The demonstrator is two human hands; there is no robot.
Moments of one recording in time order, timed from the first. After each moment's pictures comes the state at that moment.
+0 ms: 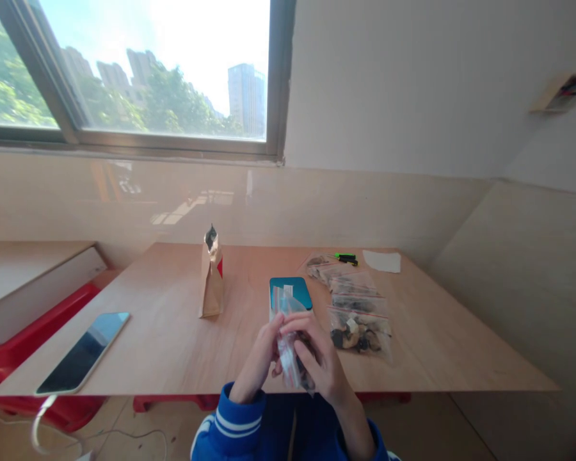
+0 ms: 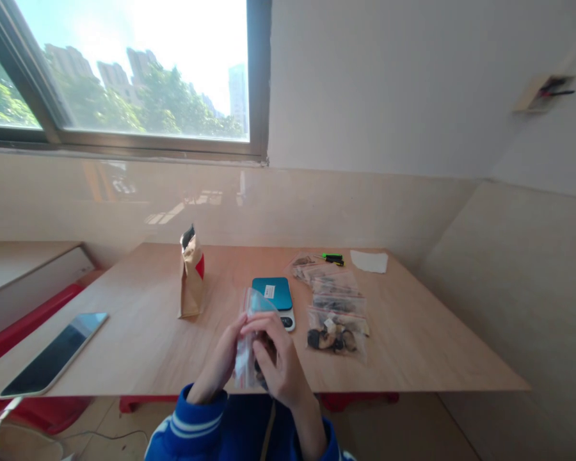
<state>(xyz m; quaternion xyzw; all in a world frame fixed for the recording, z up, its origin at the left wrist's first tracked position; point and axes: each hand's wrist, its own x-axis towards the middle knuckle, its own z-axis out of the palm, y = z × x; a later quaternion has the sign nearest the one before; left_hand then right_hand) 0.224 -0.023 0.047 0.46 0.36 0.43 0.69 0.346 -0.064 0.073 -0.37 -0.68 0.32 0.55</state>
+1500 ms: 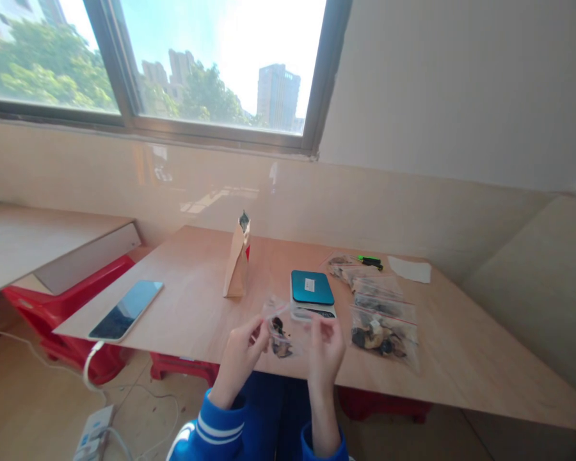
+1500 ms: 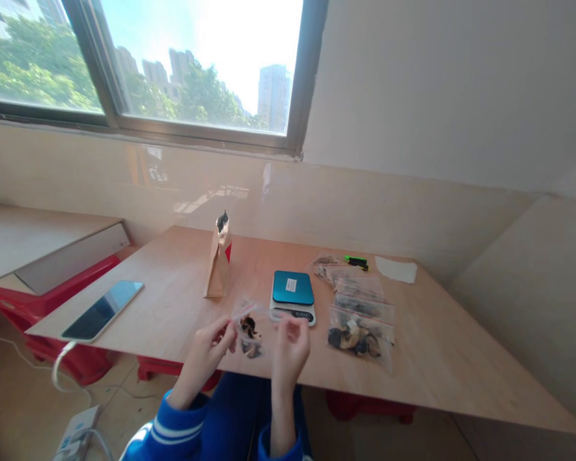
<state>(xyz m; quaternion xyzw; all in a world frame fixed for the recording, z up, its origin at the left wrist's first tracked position) 0.139 -0.041 0.028 0.66 0.51 0.44 0.34 0.290 -0.040 0.011 -0.54 -0.31 0.30 0.72</state>
